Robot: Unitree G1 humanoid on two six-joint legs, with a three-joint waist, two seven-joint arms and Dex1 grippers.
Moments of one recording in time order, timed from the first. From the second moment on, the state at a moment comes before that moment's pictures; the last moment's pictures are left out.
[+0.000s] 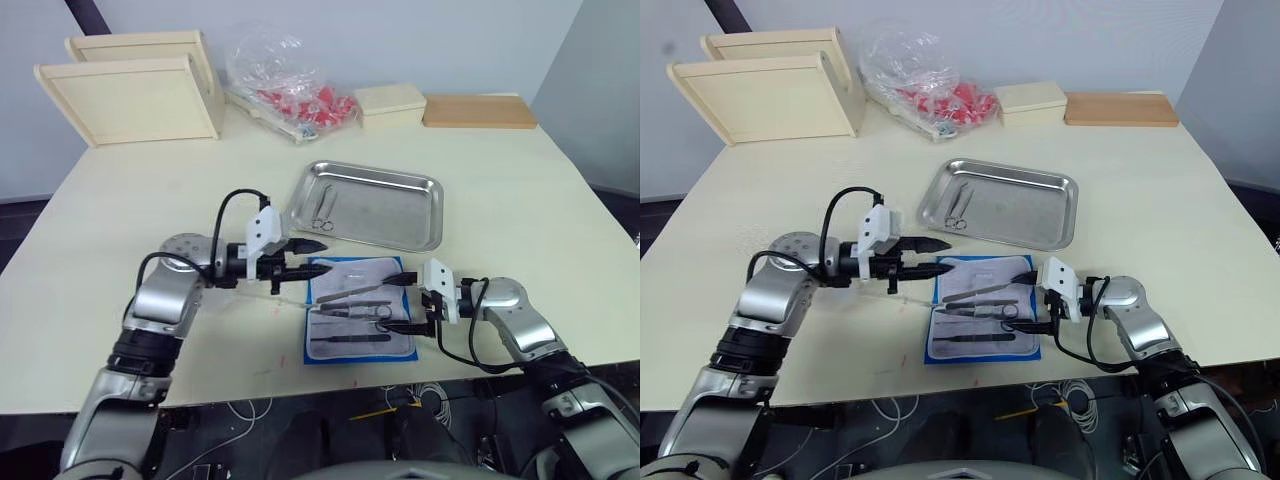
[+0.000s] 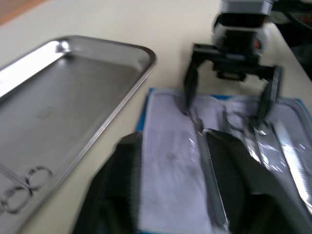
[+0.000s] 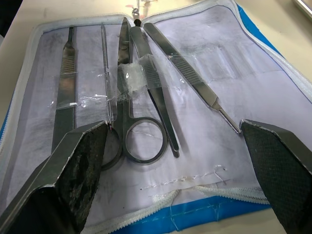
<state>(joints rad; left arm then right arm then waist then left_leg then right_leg) -0.42 0.71 -0.08 0.04 -0.33 0.23 -1.30 -0.37 -0.44 0.30 0.29 0.18 0.00 1.16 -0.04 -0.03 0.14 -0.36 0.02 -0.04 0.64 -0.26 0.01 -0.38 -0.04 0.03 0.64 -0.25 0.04</state>
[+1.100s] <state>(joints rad) -0.35 0.92 -0.05 -0.03 -0.46 0.17 -1.55 -0.34 -0.51 0.28 0.29 0.21 -0.07 1.23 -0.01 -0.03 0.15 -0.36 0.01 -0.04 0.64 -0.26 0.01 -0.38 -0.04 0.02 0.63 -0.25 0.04</state>
